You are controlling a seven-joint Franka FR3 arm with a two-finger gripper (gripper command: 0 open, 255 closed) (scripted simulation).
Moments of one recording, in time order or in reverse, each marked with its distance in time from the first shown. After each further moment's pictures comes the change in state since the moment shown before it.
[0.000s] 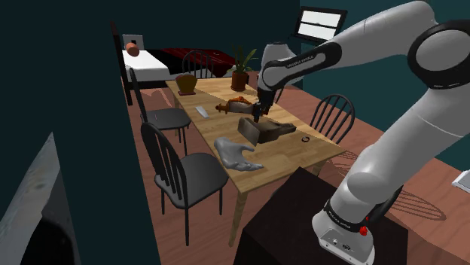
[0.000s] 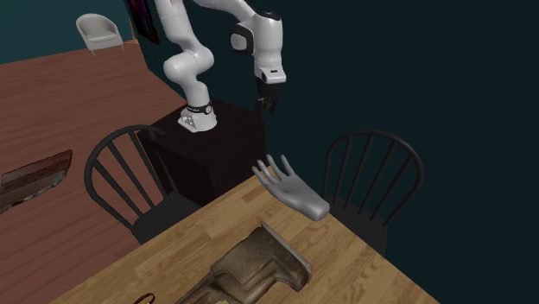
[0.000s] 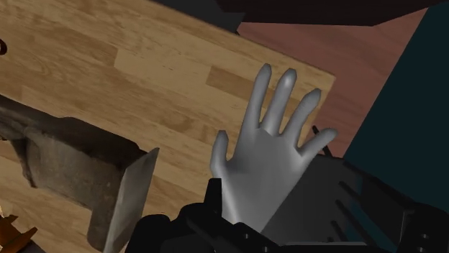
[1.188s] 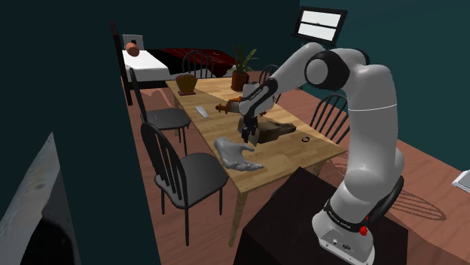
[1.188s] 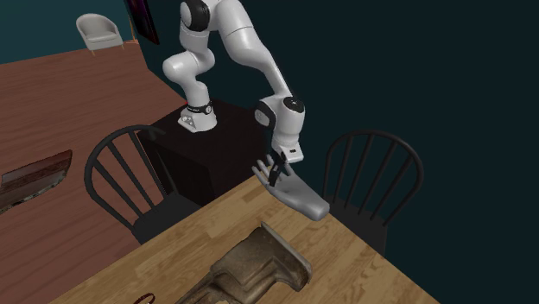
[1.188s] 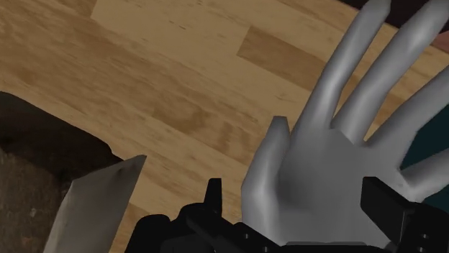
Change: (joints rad) arm -0.080 0.699 -0.022 0.373 0.076 0.179 -0.205
